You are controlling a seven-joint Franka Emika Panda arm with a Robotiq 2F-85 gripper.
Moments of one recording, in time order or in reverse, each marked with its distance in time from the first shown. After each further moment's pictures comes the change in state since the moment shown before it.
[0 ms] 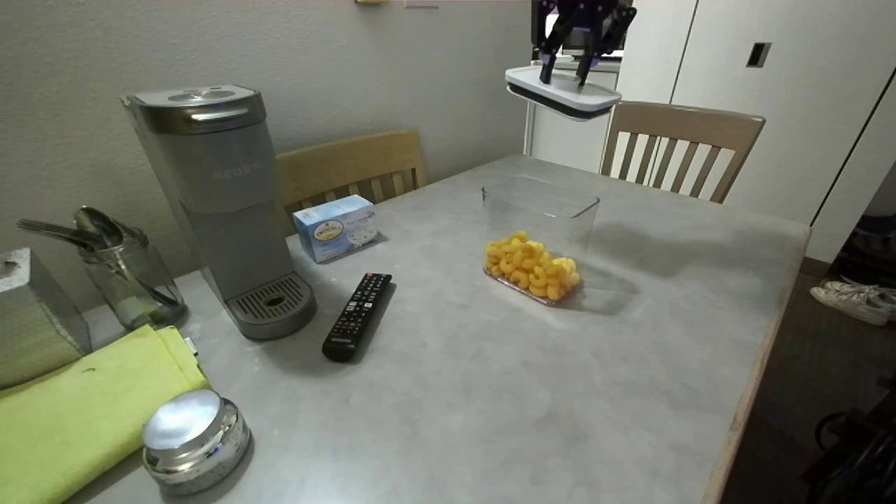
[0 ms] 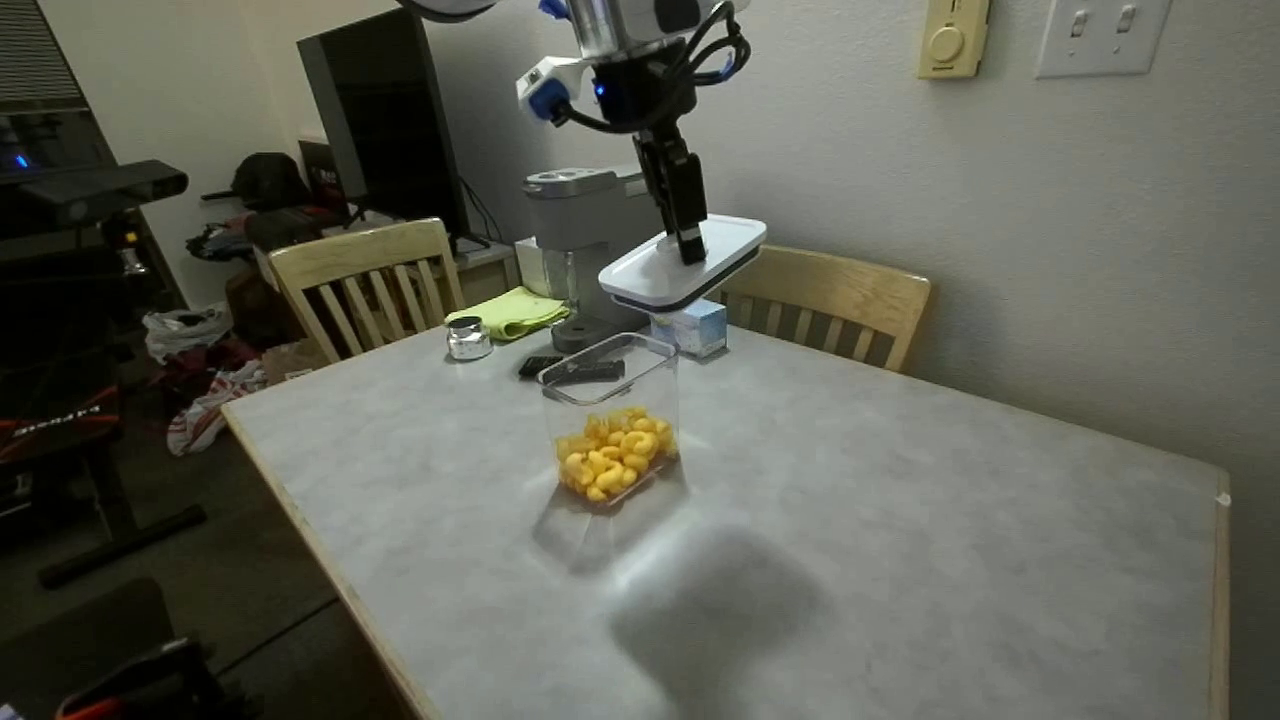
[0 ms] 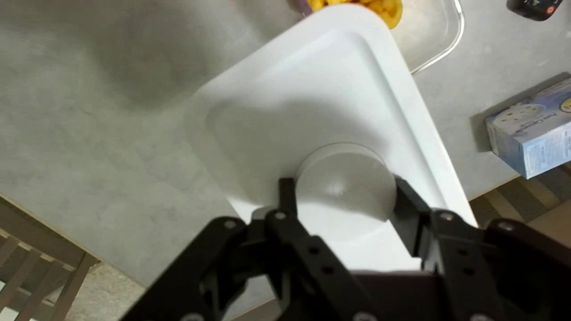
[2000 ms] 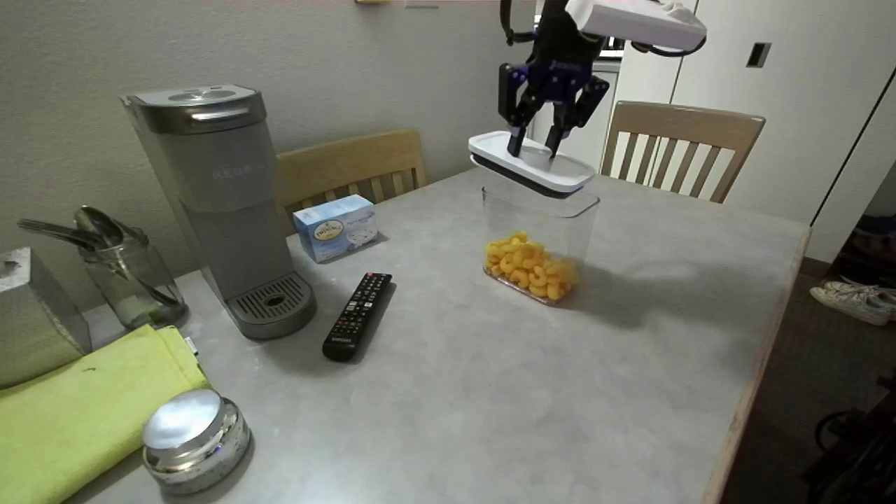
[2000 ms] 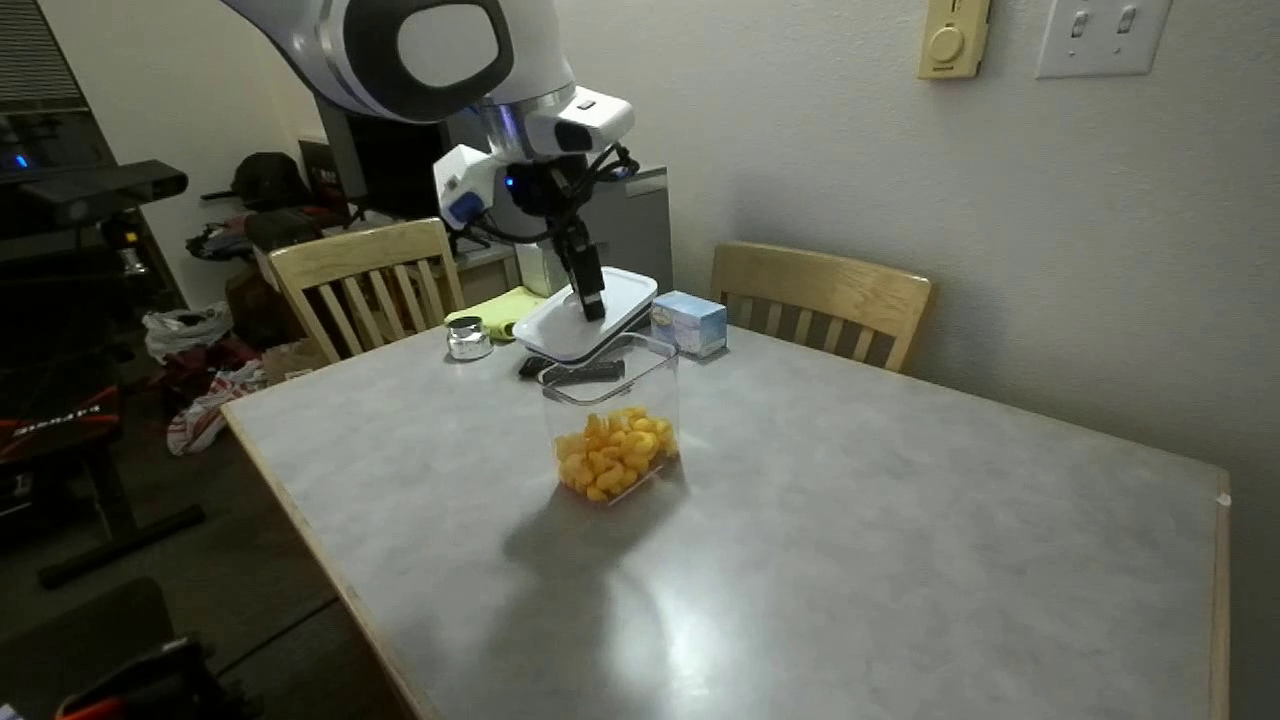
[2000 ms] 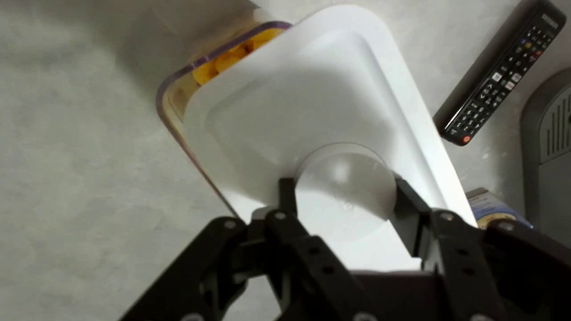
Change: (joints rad) arm 0.052 -0.020 0.114 -0.227 0.082 0.194 -0.048
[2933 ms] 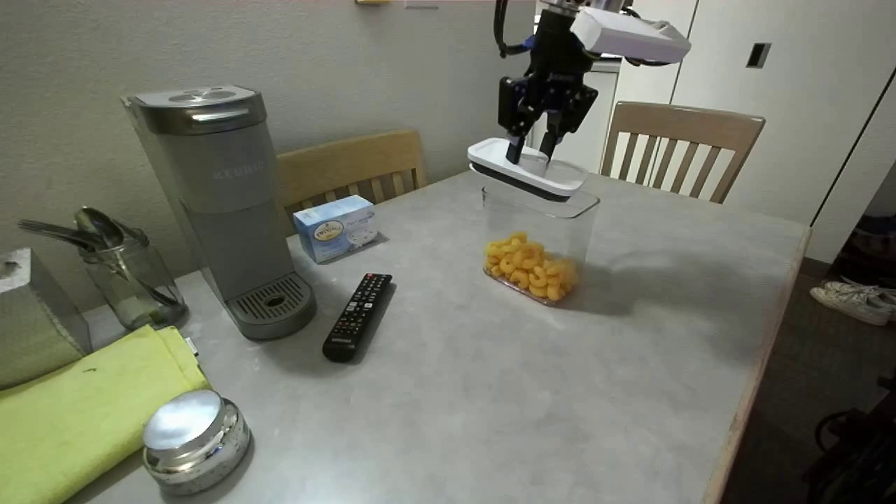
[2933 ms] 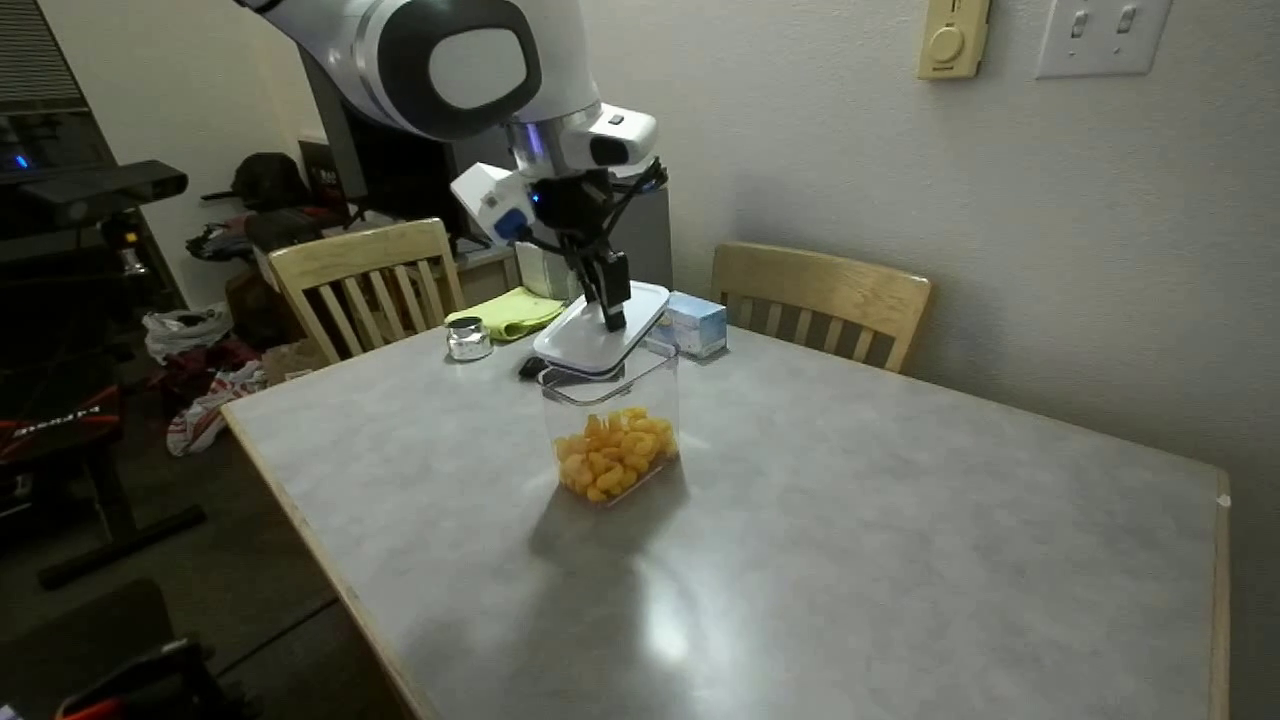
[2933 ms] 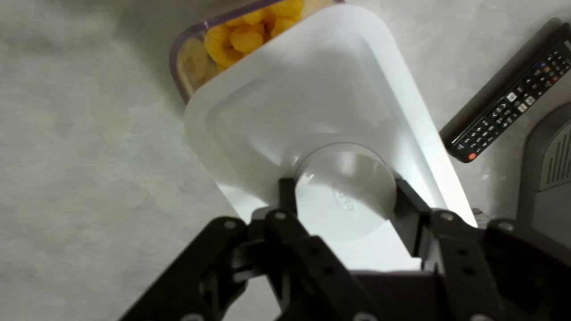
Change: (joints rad) arm -0.012 0.057 -0.013 0.047 0.024 0.000 -0.177
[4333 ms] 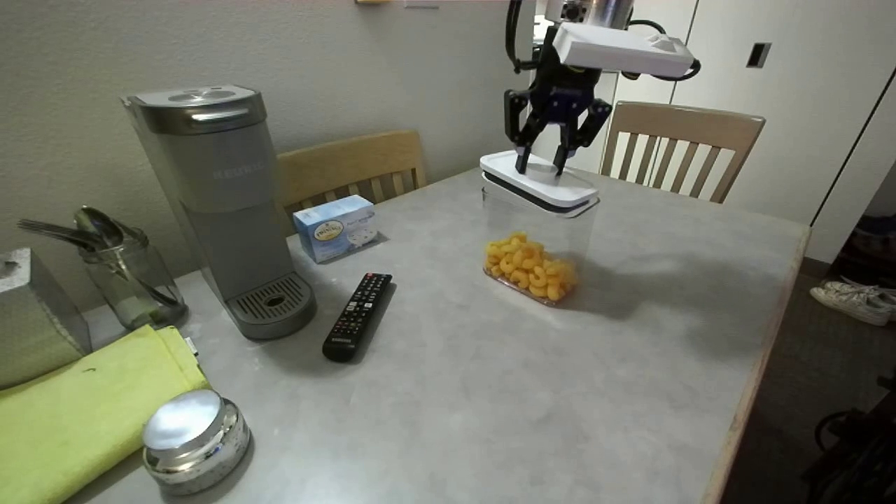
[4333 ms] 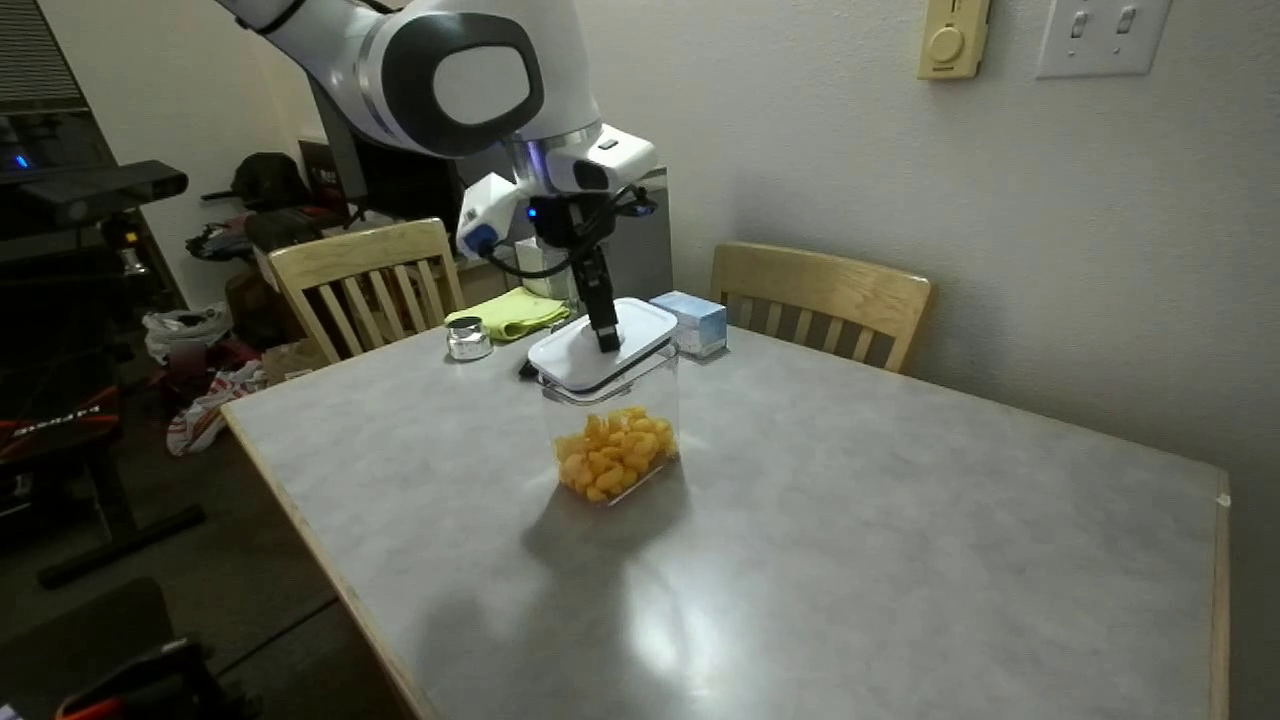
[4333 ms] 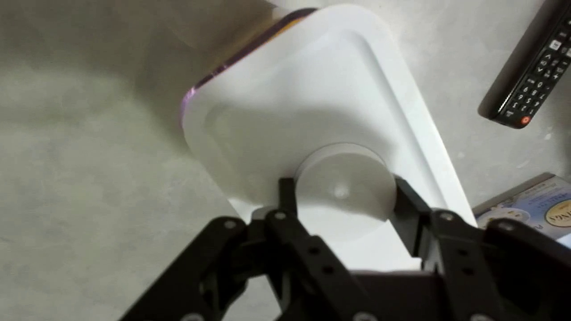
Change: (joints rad) arm 0.012 0.011 -0.020 -0.021 -0.041 0.001 0.300
